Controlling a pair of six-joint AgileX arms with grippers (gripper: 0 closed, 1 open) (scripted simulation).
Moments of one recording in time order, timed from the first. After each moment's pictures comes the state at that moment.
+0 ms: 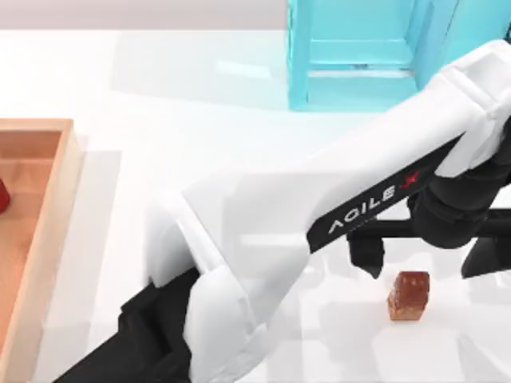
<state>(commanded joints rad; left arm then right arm) -1.07 2.74 2.86 -1.69 0.01 -1.04 0.00 0.00 0.00 0.00 0.00 0.00</state>
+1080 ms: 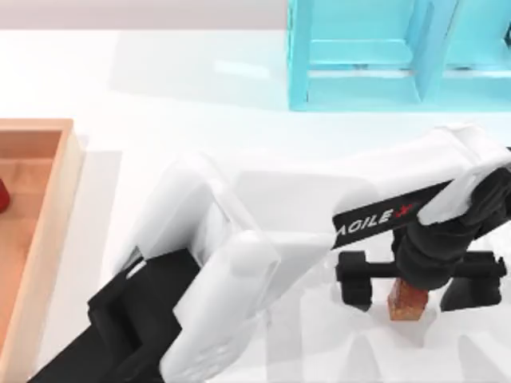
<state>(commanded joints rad) -1.07 2.60 2.30 -1.27 0.01 -1.04 0.00 0.00 0.00 0.00 0.00 0.00</state>
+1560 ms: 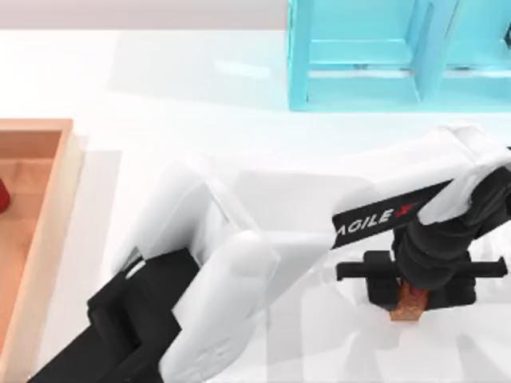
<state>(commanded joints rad) -1.07 2.60 2.30 -1.27 0.01 -1.04 0.00 0.00 0.00 0.00 0.00 0.00</state>
